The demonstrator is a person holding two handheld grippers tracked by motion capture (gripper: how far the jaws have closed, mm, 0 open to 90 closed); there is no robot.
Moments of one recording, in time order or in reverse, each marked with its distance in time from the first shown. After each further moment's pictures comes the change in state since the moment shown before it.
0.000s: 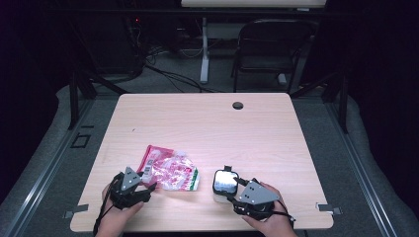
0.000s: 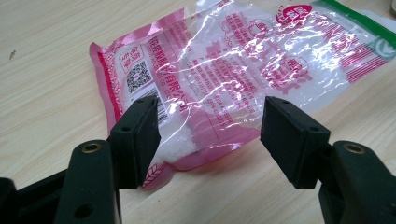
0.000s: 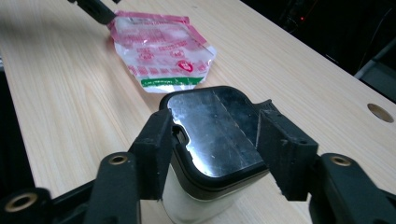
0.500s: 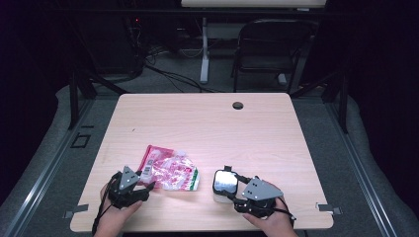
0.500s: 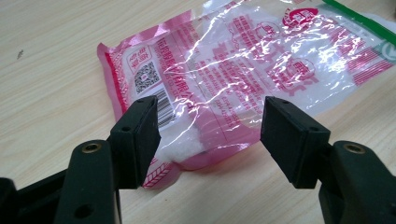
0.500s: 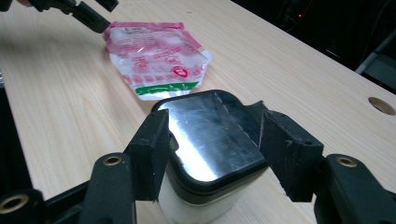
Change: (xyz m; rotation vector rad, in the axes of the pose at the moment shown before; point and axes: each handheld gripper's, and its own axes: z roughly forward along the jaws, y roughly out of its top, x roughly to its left) left arm 0.006 0.000 -0.003 -0.014 0.010 -0.015; right arm -0.008 0.001 -0.001 -0.013 -0.002 0.062
